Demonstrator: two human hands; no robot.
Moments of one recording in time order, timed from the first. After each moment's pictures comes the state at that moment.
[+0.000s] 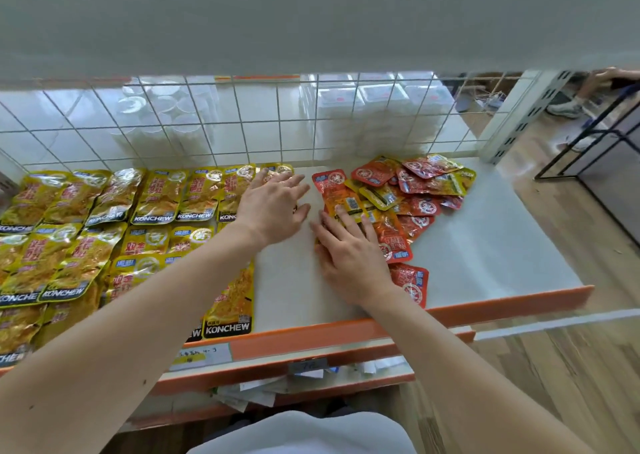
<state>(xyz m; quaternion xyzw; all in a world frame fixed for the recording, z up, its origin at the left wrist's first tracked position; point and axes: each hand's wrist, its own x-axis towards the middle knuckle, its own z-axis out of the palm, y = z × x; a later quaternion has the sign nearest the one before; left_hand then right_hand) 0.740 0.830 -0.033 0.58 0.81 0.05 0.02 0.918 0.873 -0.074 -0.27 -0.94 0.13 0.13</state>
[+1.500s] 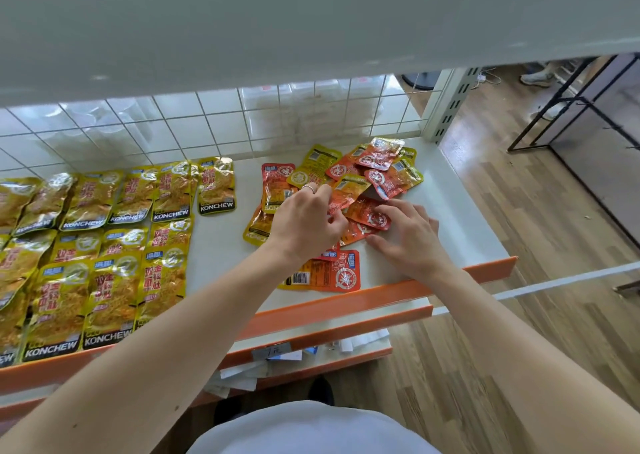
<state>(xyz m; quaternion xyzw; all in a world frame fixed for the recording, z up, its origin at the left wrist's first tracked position) 0.890 0.886 -0.029 0.59 0.77 0.26 0.01 1.076 0.984 -0.066 -0.42 -0.88 0.19 0.14</state>
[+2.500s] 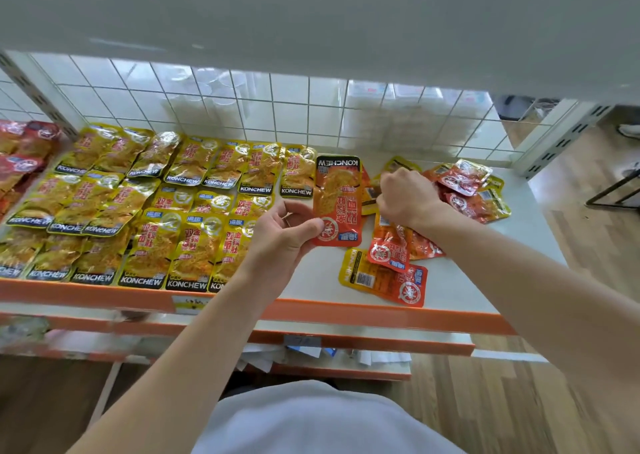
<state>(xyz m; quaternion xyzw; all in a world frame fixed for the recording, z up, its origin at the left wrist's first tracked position) 0.848 0.763 0.002 0.07 0.52 0.75 0.40 0.914 0.988 -0.012 -0.27 -0.96 0.01 -0.04</state>
